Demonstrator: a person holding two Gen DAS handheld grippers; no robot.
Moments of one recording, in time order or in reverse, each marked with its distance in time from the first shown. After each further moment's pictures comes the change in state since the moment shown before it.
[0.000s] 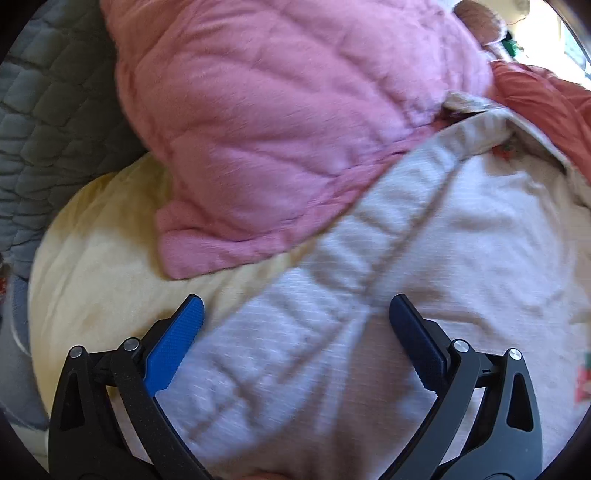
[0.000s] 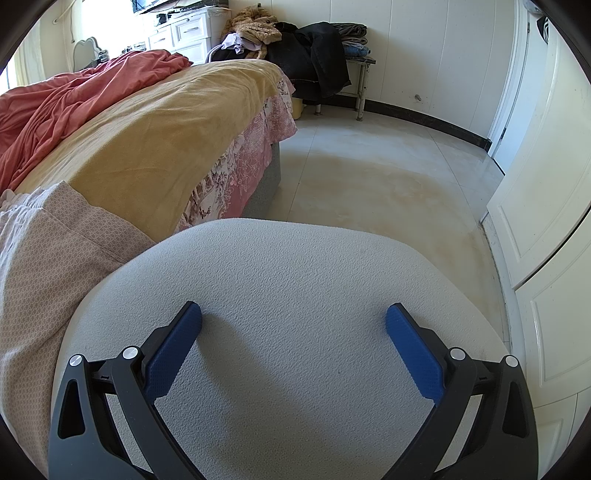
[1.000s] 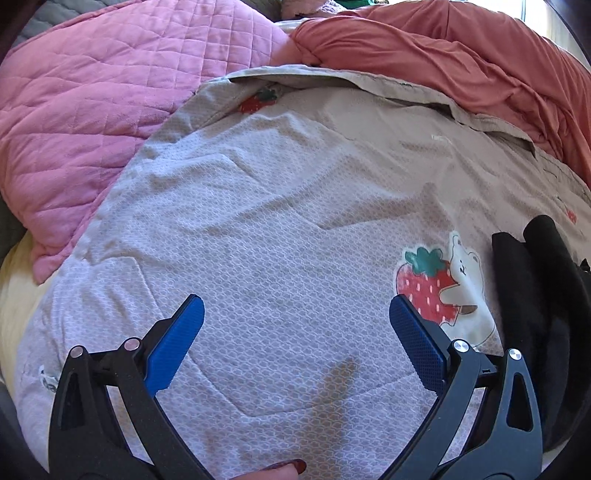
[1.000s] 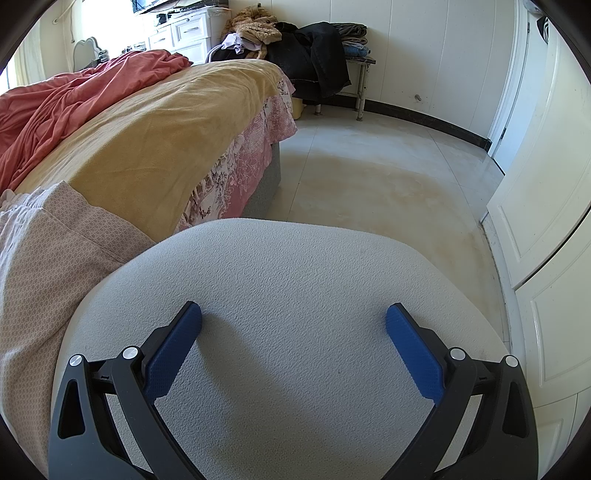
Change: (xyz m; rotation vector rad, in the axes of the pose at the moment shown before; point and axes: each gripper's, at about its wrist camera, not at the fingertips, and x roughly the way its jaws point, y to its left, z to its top) left arm -0.068 -0.172 -0.072 0.351 -0.013 -0.257; right arm 0.000 0.000 0.000 0.000 0.000 0.000
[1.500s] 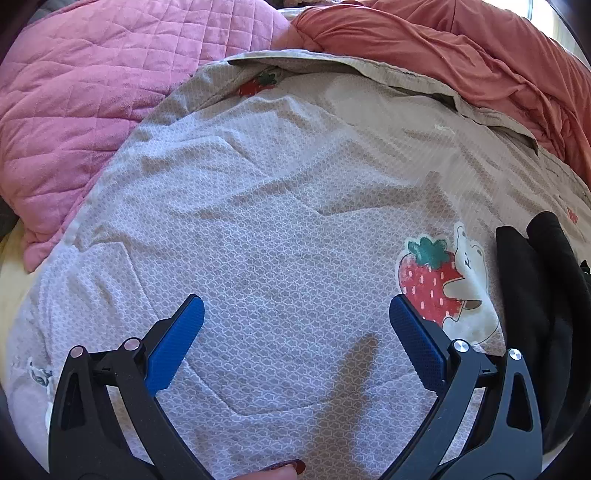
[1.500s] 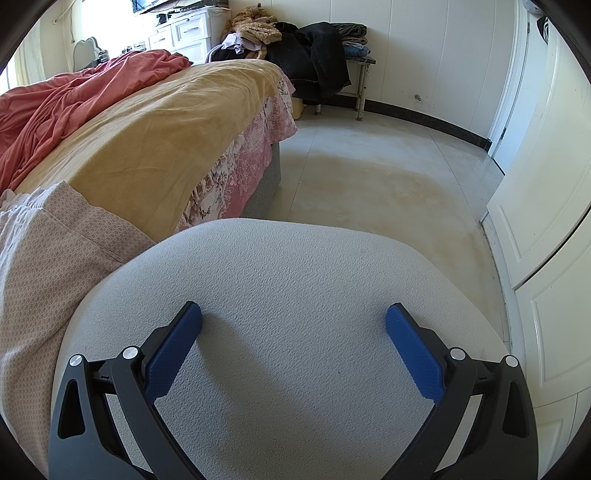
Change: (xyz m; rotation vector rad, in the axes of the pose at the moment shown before) left arm 0.009 0.003 -0.001 -0.020 0.043 -0.017; right arm 0.000 0.000 0.000 0.000 0.000 0.000
